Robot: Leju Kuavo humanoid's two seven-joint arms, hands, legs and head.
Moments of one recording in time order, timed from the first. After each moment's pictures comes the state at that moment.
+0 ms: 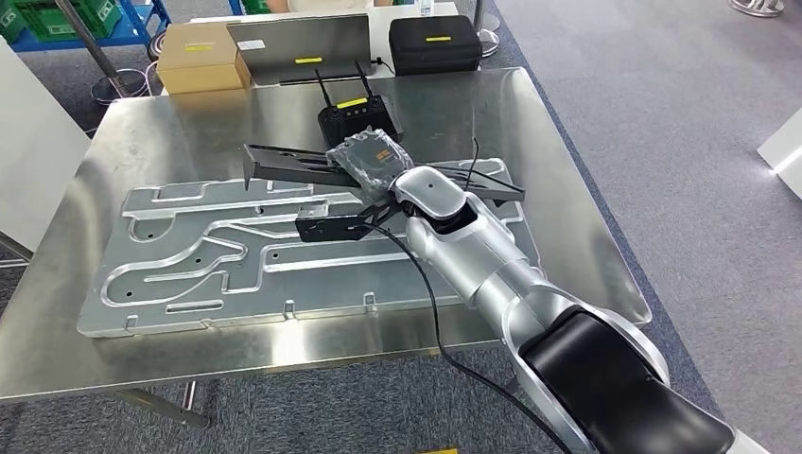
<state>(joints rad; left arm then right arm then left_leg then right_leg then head) -0.12 0.10 -1.25 -0.11 1.45 0.10 -0.27 -1.07 0.24 0.66 -0.55 1.19 -0.11 -0.17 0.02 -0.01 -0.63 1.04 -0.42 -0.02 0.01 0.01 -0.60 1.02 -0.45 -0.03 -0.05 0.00</state>
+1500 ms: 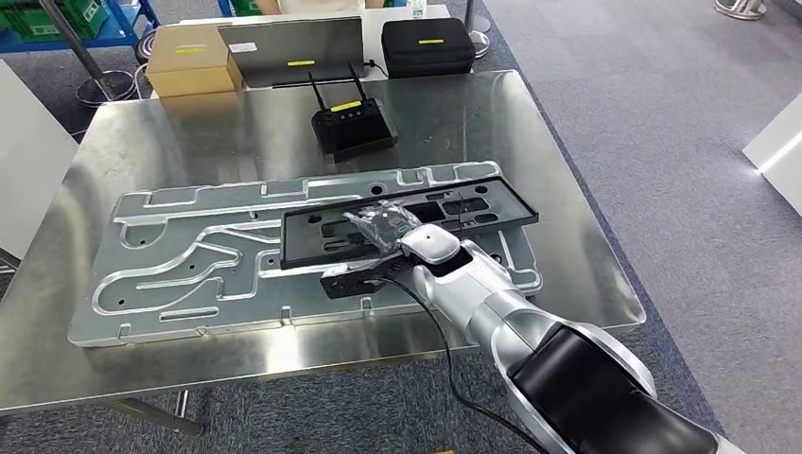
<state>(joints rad) -0.12 0.07 -1.29 -0.11 1.45 0.07 -0.29 -1.01 0.26 0.73 -0.30 1.18 -0.08 -0.14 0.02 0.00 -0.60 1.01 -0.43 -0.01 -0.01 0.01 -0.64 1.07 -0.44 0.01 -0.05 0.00</state>
